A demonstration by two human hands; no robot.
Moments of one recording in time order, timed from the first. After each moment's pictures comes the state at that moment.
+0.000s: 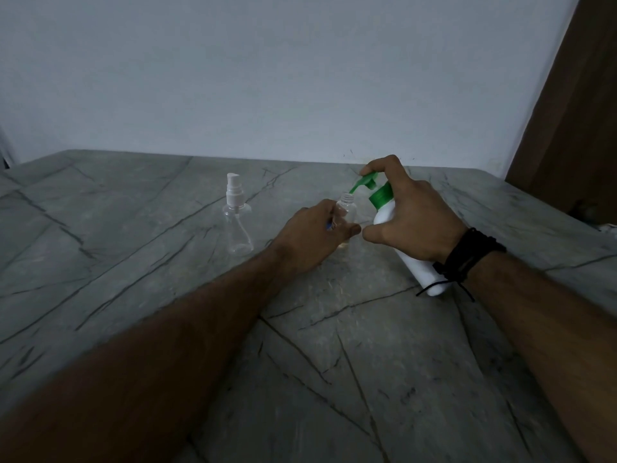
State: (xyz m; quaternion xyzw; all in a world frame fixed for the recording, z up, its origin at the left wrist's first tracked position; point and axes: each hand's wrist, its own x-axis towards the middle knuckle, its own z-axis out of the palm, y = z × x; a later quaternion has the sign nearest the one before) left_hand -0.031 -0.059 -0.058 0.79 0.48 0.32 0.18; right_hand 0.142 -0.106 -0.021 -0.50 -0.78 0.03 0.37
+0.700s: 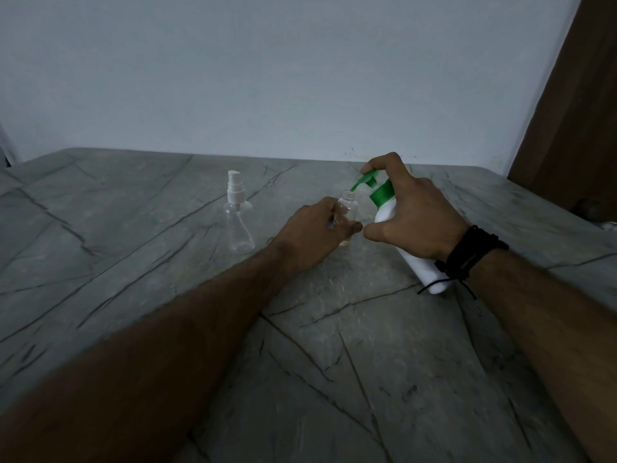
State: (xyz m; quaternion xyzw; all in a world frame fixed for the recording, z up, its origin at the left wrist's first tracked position) left_hand -0.031 -0.059 -0.058 0.80 0.48 0.32 0.18; right_hand 0.142 -0.106 -0.021 -0.50 -0.79 0.02 0.37
